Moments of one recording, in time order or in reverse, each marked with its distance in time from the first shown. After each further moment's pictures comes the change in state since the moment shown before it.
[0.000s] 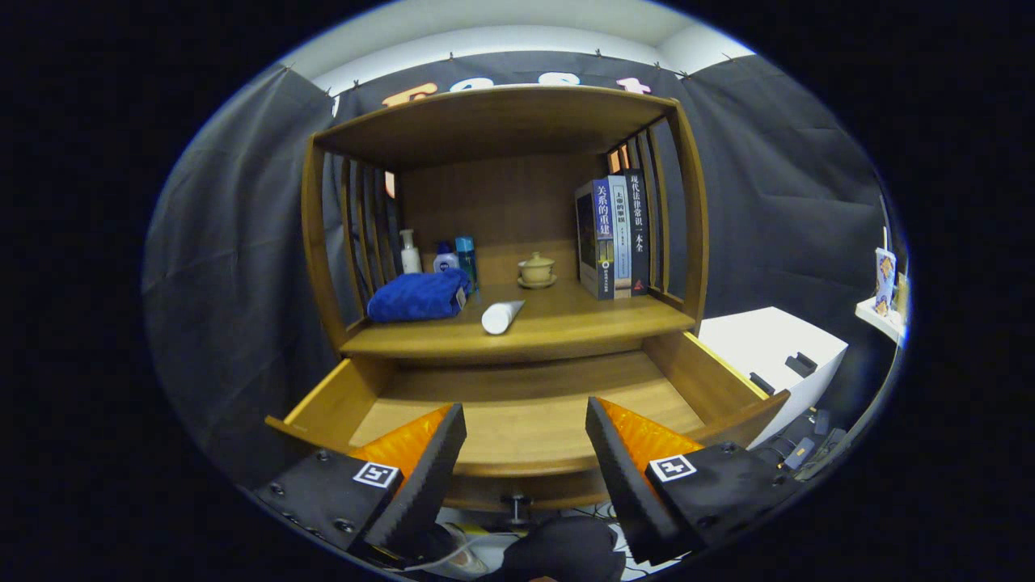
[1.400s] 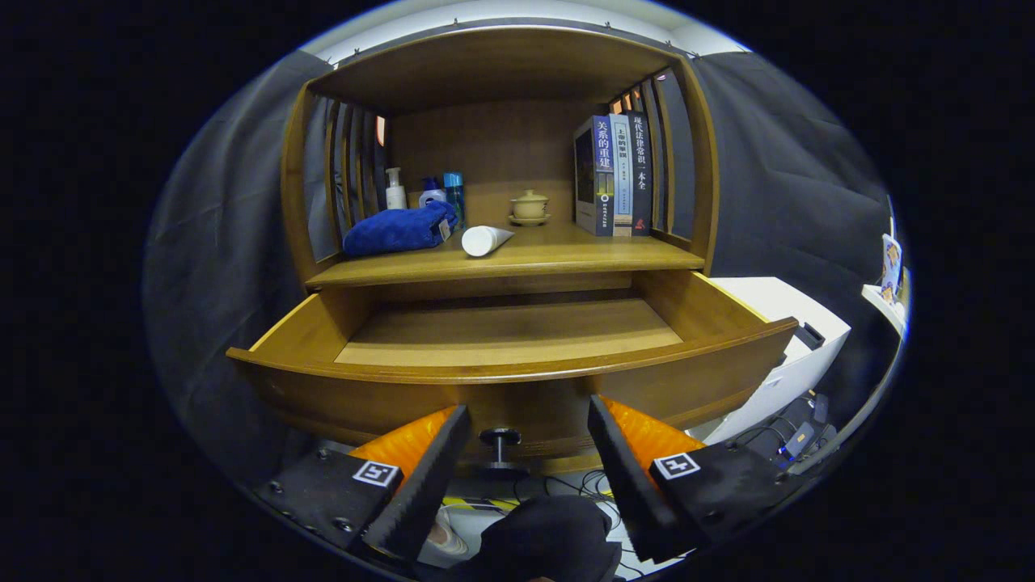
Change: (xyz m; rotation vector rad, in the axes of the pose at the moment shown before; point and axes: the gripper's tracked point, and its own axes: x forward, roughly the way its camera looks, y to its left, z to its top) arm 0.052 -0.010 -0.056 -0.005 0.141 -0.024
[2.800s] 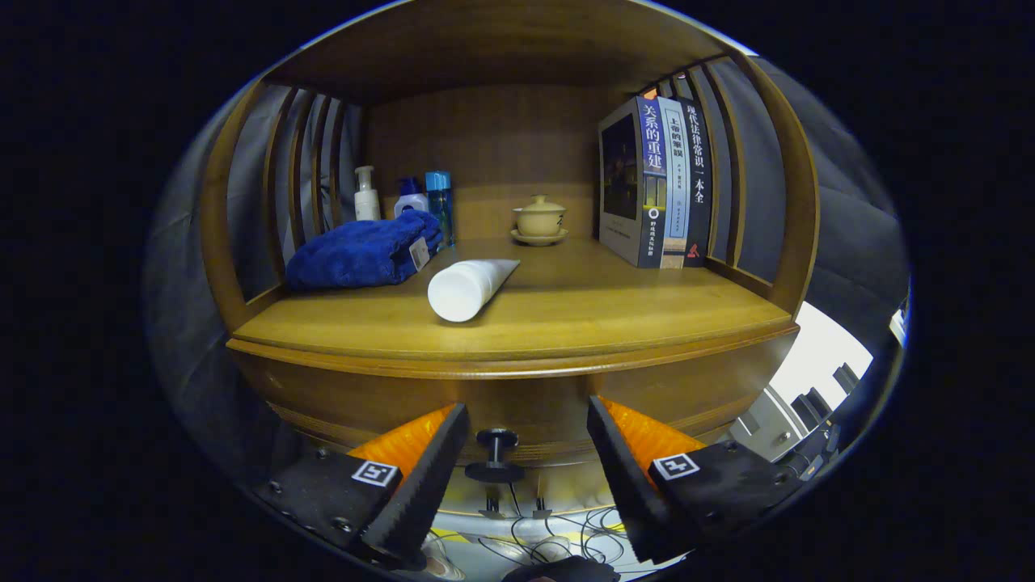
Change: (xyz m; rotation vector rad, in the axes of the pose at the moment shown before) arm 0.130 0.007 0.064 -0.015 -0.005 0.007
